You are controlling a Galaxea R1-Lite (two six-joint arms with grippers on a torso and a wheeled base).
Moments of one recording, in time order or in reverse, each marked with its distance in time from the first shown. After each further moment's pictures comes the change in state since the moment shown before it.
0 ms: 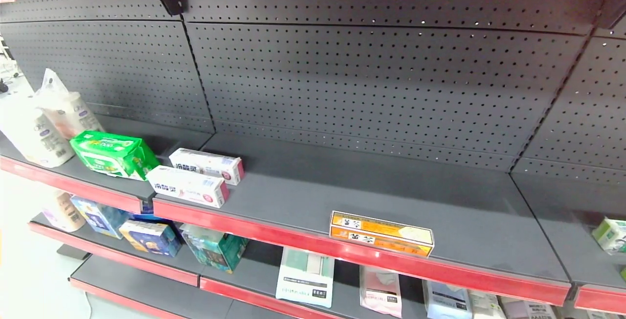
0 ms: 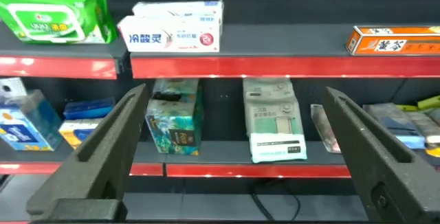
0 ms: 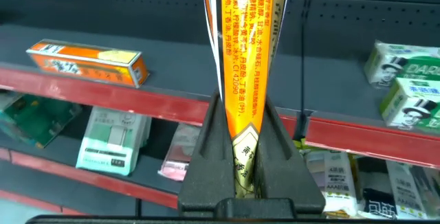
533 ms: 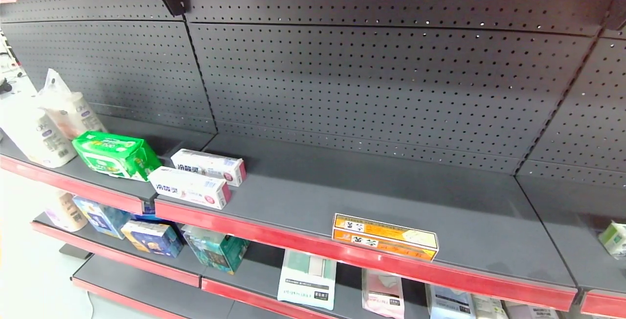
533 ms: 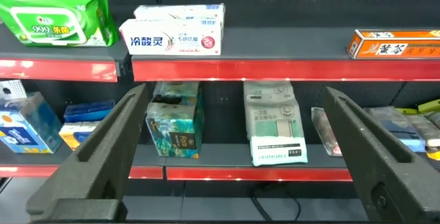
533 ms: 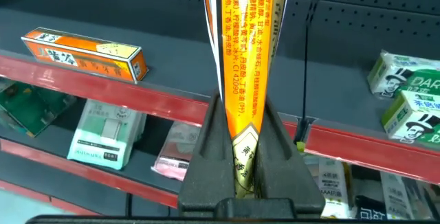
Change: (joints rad) left arm -0.009 -0.011 0.000 -0.001 0.000 0.000; right arm 0.008 0.022 -0.005 0.002 0.006 -0.058
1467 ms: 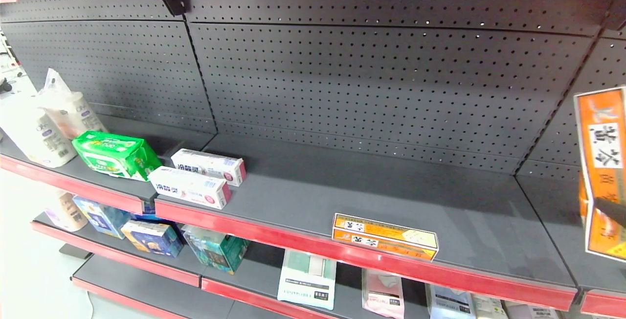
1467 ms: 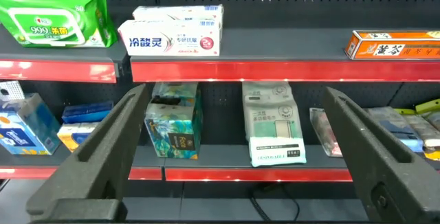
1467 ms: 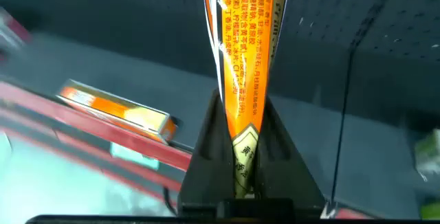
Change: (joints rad) left arm -0.008 -0.007 0.000 0.000 0.002 -0.002; right arm 0.041 0.851 -0.429 -0.207 0.058 0.068
